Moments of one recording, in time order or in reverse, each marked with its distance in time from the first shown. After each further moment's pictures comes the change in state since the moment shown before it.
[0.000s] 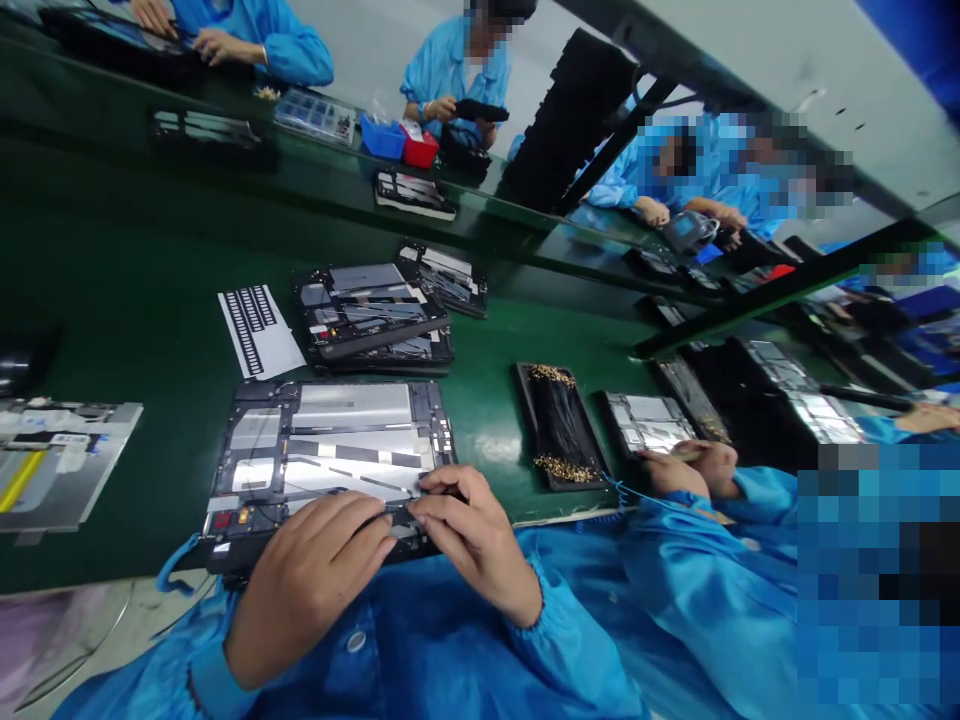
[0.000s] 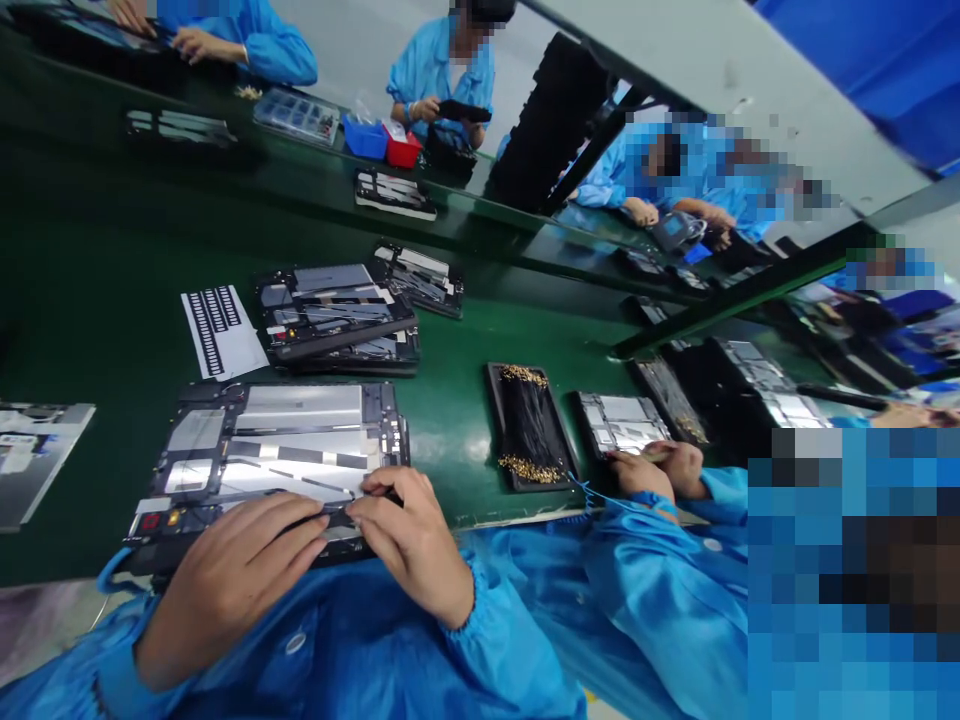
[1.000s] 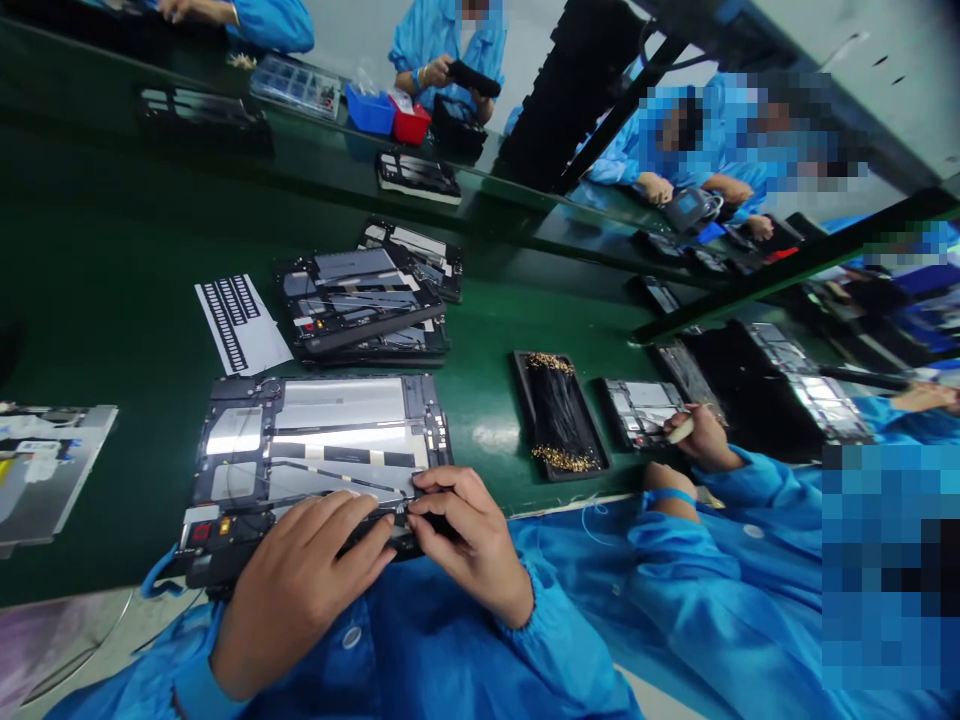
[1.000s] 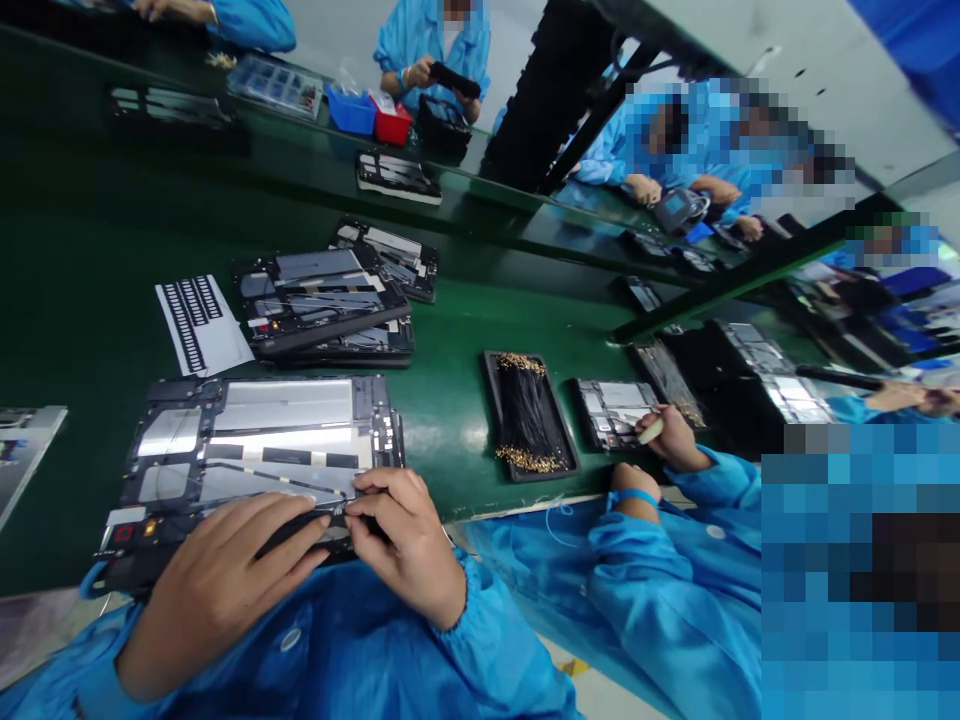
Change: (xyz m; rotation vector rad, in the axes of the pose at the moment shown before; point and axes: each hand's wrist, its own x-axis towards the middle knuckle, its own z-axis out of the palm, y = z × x) left_hand 0.003 0.000 0.001 0.108 -0.088 0.094; right_hand -0.002 0.004 0.010 0.017 0.154 -0.021
